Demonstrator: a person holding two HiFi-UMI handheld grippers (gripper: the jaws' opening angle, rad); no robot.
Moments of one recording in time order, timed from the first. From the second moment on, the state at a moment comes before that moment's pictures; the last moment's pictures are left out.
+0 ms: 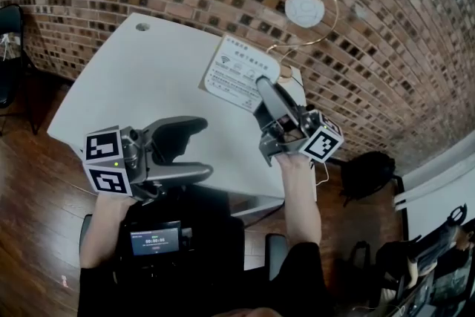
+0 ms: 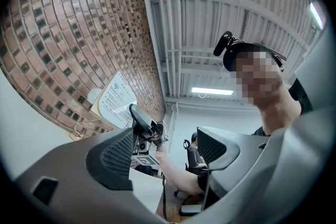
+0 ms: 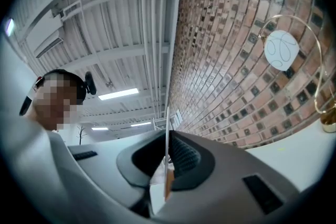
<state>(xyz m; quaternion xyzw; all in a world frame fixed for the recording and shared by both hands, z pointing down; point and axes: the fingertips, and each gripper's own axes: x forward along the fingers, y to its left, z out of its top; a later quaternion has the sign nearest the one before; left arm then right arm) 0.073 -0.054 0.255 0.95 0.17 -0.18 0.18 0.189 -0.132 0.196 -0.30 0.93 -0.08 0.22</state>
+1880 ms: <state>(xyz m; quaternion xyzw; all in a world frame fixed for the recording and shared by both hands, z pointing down) 0.087 -0.132 0.292 0.95 0.12 -0.17 0.24 0.181 -0.219 0.246 -0.27 0.94 -0.13 0.18</state>
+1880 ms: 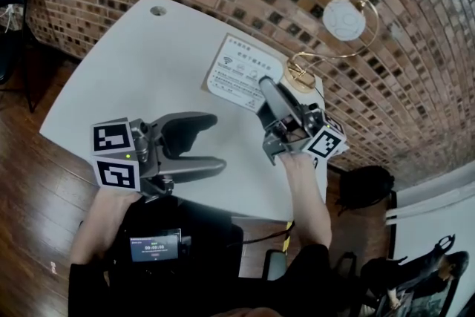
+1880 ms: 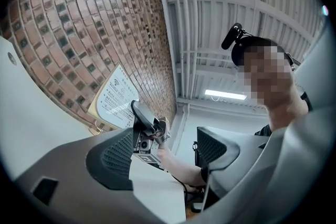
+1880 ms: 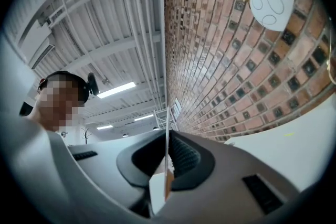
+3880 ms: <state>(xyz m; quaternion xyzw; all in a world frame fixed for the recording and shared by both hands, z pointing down) 0.088 -0.211 0.302 0.92 0.10 -0.23 0.32 0.301 -0.516 0.358 -0.40 0.91 -0.13 0.03</state>
